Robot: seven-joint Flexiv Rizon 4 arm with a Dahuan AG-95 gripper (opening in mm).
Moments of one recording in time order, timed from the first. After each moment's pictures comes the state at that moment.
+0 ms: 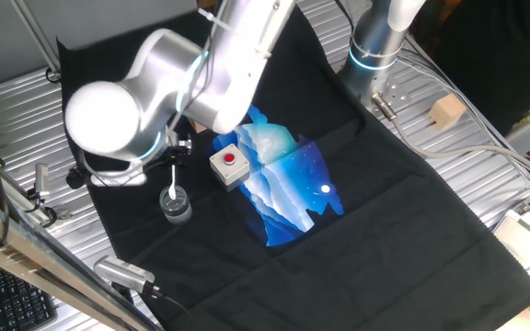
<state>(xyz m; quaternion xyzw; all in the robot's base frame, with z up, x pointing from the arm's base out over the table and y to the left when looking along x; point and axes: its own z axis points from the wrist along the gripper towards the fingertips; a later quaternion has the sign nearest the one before) 0.576 0.024 0.131 0.51 -0.83 0.10 0.19</state>
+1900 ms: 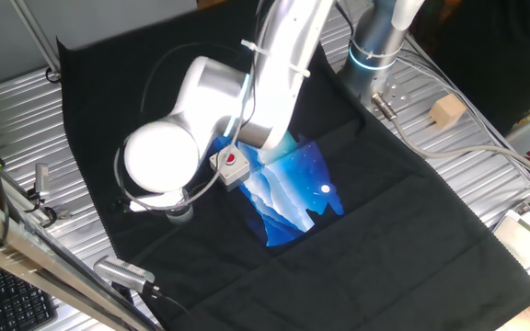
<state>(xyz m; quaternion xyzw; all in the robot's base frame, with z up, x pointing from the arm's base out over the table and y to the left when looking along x) 0.575 0.034 0.127 0.57 -0.77 0.19 0.21</state>
